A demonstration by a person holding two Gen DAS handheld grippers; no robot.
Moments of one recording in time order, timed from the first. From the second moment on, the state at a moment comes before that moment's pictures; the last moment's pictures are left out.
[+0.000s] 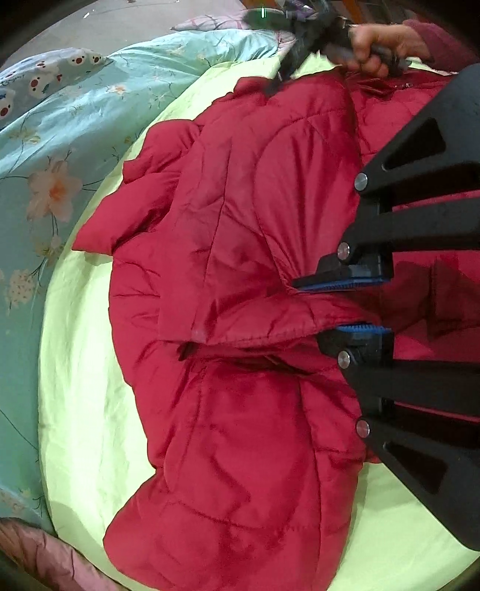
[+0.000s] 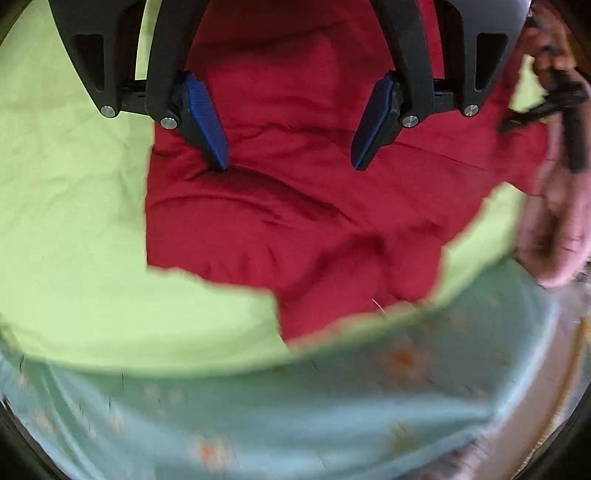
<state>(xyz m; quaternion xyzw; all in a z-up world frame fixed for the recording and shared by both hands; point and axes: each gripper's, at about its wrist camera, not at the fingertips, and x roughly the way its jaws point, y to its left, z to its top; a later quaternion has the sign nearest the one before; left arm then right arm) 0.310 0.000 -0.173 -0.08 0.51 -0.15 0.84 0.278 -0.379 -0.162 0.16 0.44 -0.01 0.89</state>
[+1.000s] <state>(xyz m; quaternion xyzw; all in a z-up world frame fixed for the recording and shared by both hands) 0.284 0.035 -0.138 -0.12 0.48 -0.13 0.86 0.255 -0.339 -0.149 0.09 0.45 -0.03 0.89</state>
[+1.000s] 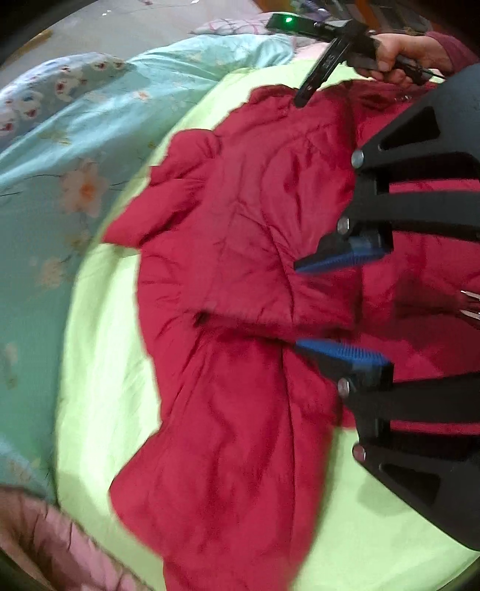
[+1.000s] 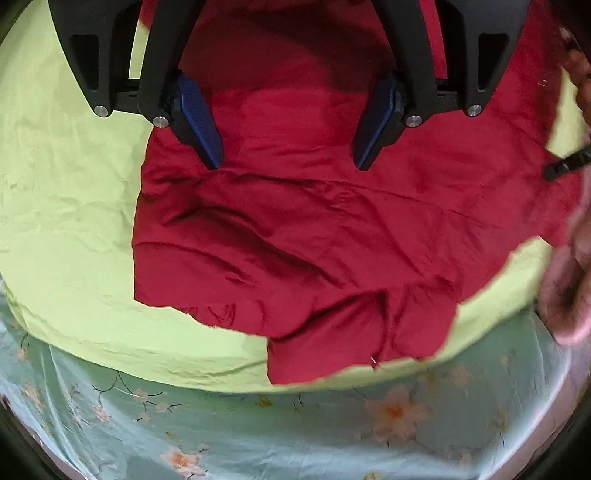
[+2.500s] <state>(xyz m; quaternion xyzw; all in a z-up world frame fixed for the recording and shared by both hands) 0.321 0.303 -0.181 -0.34 0.39 0.15 0.84 0.223 -0.258 -0.115 0.11 0.43 0.07 0.89</state>
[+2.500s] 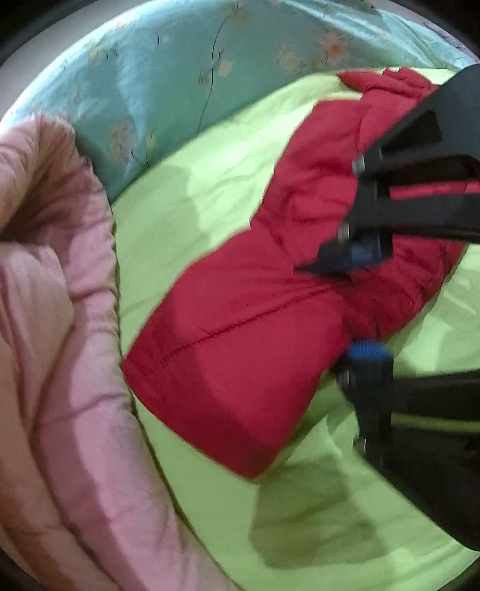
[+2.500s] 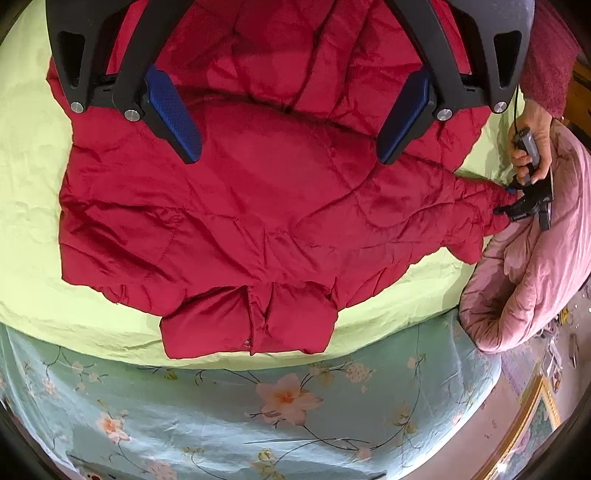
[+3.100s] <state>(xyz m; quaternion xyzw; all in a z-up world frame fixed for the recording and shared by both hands) 0.288 0.170 -0.080 -0.24 0.30 0.00 0.92 0.214 -0.286 -0.116 0.16 0.42 0.06 0.89</state>
